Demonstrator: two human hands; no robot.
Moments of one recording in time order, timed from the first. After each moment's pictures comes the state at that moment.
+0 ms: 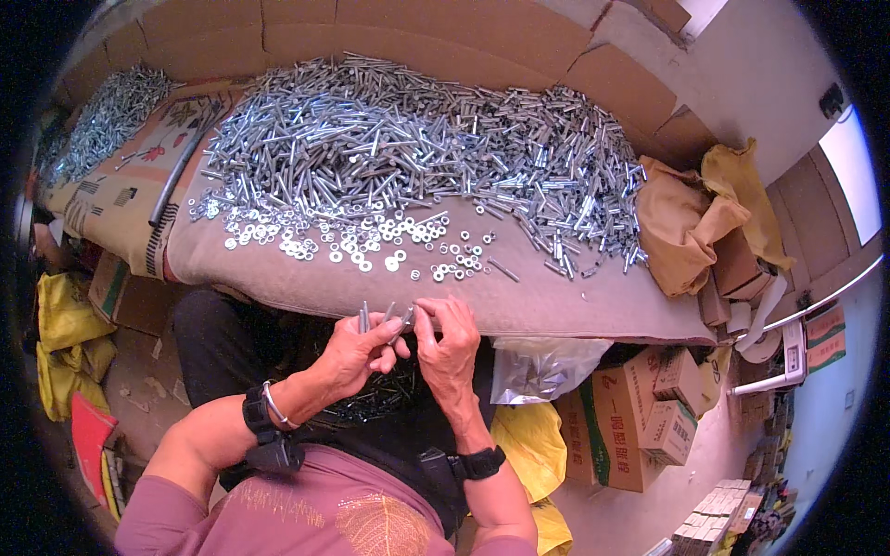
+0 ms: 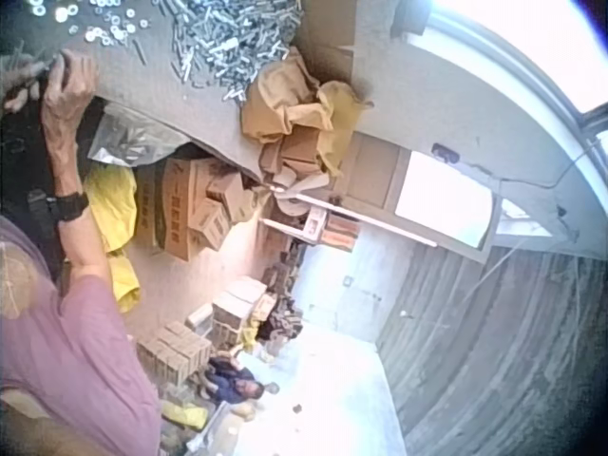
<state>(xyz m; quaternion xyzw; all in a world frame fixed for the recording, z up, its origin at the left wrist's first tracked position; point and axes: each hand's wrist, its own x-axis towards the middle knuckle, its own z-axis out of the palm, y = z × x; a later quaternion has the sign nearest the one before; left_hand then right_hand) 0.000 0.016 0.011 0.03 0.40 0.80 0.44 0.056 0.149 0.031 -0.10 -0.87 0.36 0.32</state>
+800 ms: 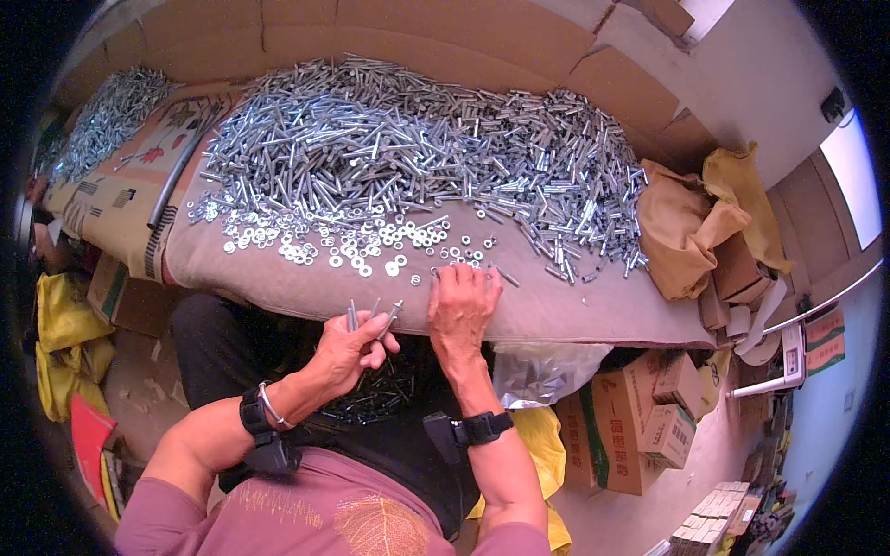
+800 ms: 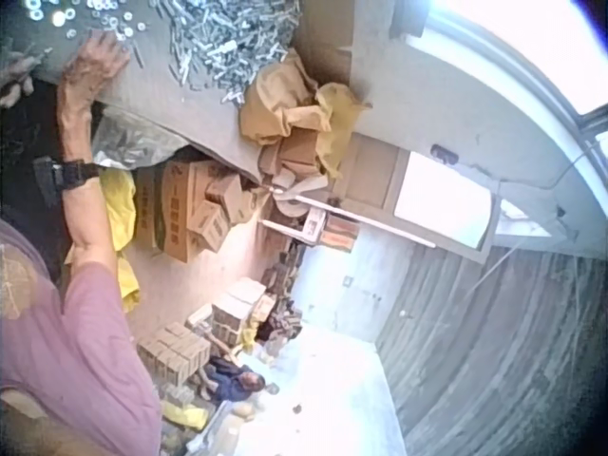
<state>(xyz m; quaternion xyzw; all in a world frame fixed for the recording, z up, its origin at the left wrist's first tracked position) -0.009 0.011 0.005 0.00 0.42 0.81 0.41 0.016 0.181 0.025 -0.10 -0.95 0.00 0.30</state>
